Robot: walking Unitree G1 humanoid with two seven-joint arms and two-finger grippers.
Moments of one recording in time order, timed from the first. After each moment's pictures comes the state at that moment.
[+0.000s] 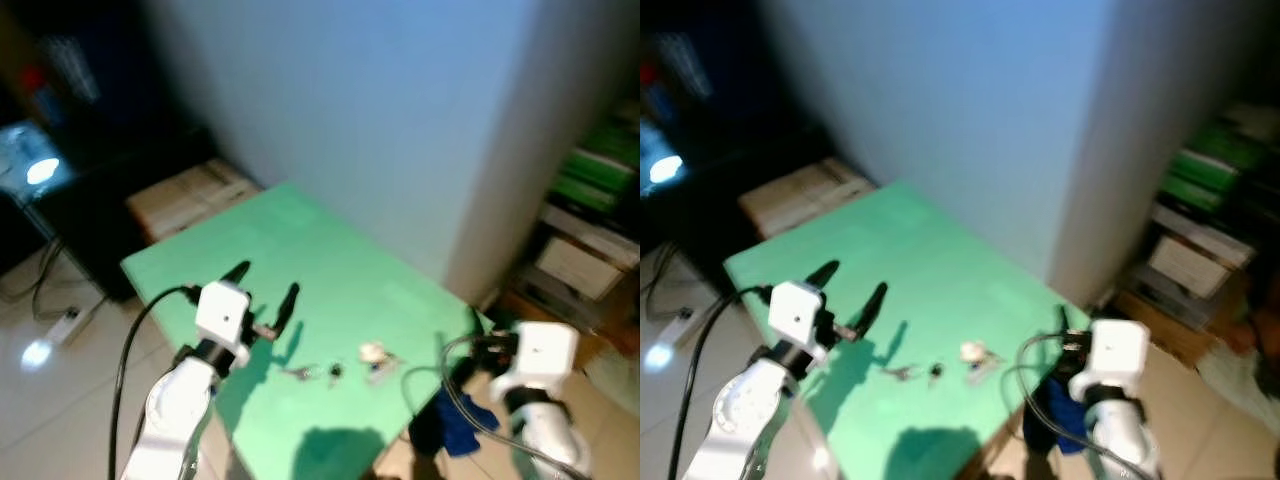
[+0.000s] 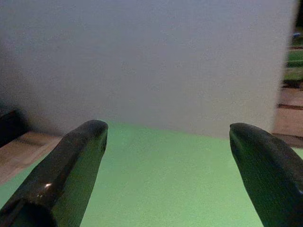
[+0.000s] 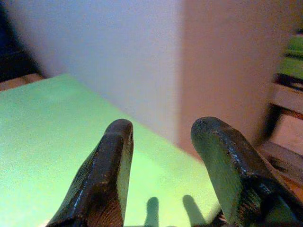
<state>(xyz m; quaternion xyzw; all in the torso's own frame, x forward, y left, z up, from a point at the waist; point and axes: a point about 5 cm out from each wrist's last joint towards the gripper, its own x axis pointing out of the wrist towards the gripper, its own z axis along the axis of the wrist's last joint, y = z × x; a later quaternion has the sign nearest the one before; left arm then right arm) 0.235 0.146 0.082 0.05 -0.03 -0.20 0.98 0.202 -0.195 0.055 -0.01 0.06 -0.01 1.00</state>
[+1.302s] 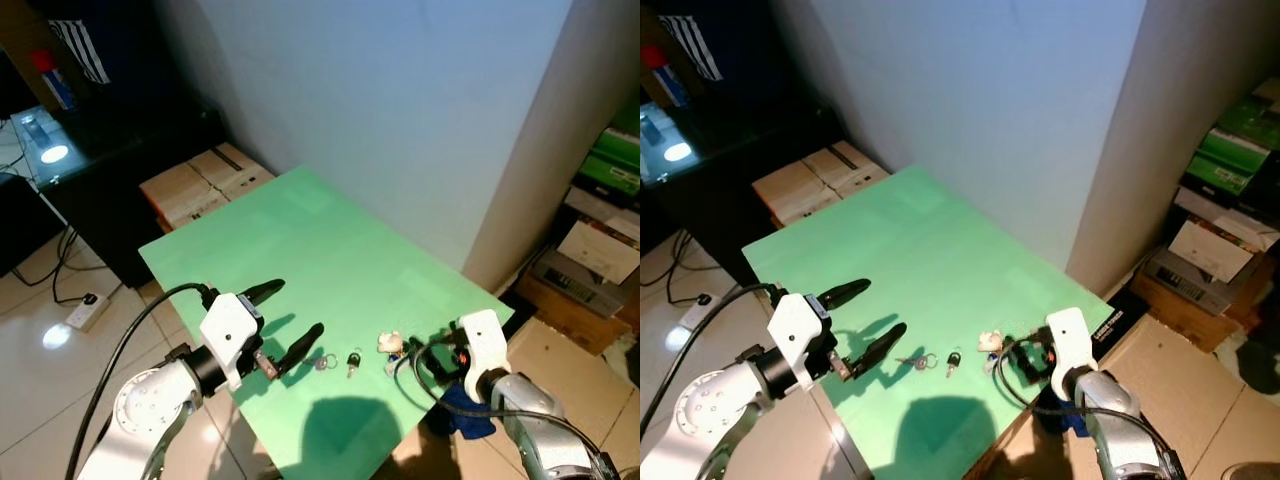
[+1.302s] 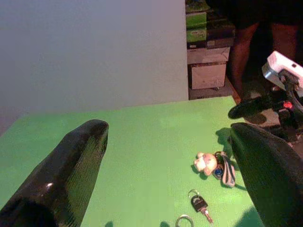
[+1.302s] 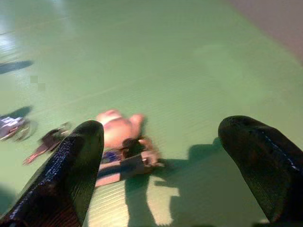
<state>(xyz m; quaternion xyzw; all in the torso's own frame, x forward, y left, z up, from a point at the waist) 0.212 0.143 0.108 0.09 0.00 -0.40 0.91 0.236 -0.197 0.005 -0.04 0.24 0.21 0.95</state>
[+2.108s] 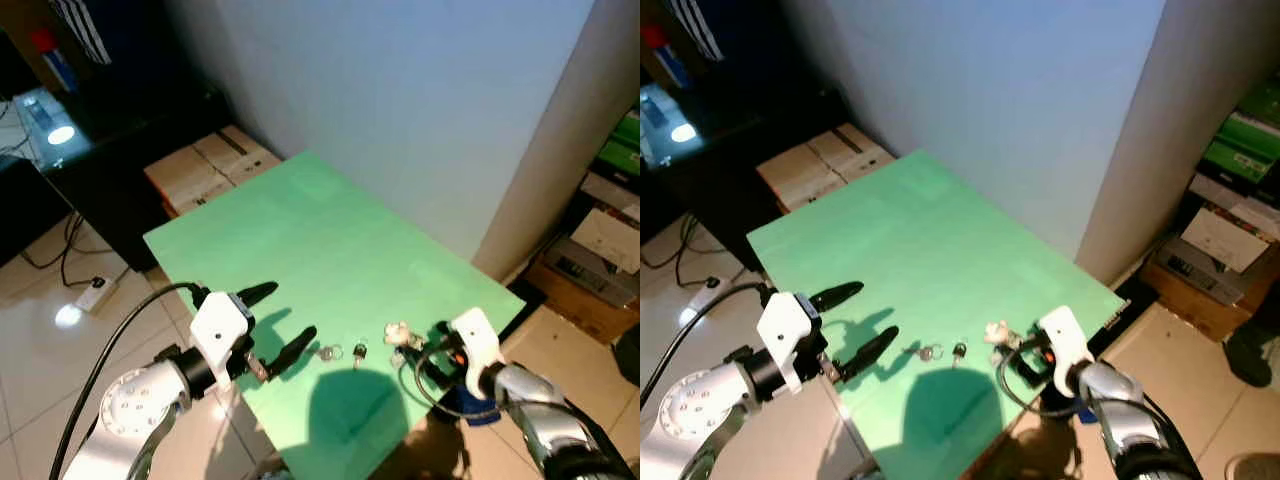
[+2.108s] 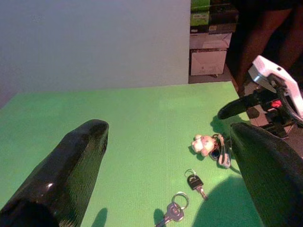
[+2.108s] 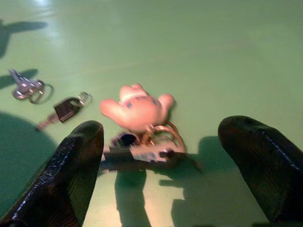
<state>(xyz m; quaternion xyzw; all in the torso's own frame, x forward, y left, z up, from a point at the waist) 0.209 0.150 0.112 0.09 0.02 -0.40 0.91 0.253 -0.203 -0.004 -0.08 0.24 0.29 0.92</state>
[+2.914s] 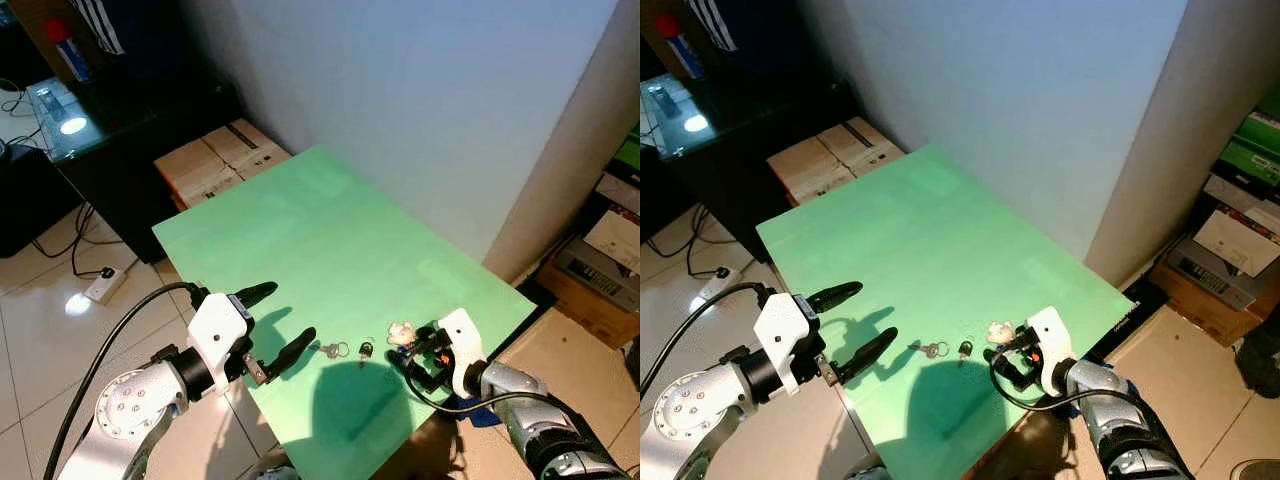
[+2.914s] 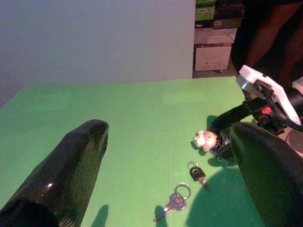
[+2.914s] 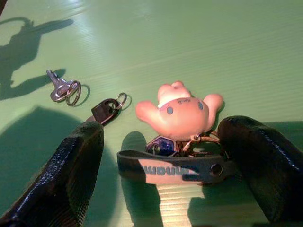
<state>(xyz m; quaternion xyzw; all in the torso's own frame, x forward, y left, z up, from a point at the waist) 0.206 0.151 0.116 0.09 0.02 -0.40 0.91 0.255 -0.190 -0.013 -0.02 0.27 0.32 0.91</state>
